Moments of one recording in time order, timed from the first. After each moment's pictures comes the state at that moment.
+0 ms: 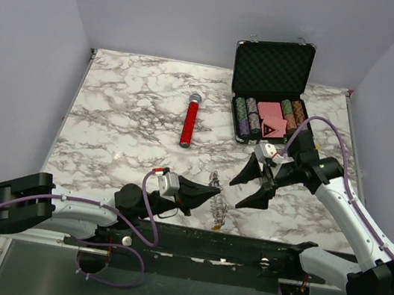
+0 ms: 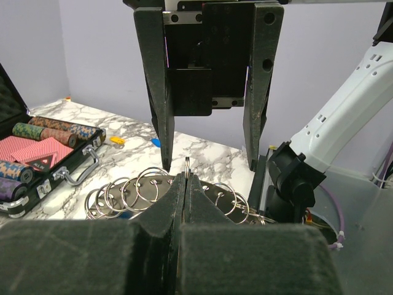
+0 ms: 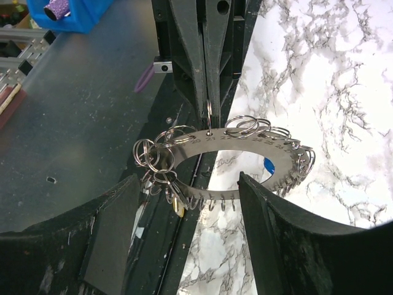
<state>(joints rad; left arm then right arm) -1.23 1.09 0.20 1.28 -0.03 -0.15 0.43 1.13 0.99 -0.91 -1.36 -0.92</state>
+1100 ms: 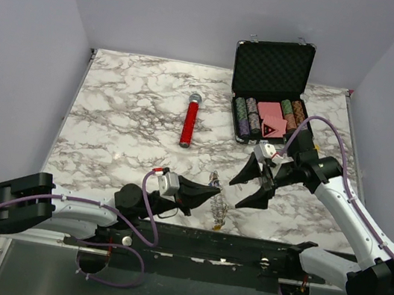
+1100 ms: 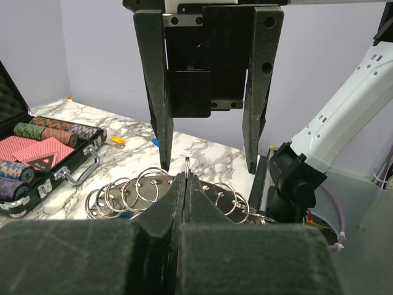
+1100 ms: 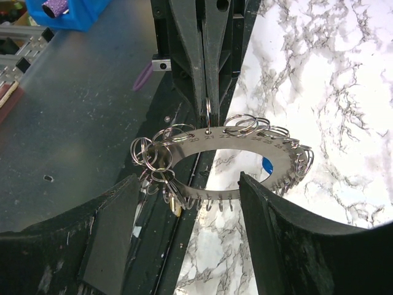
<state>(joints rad) -1.23 1.09 0.20 1.28 -0.04 -0.15 0.43 1.14 0.99 -0.92 -1.35 -0.94</state>
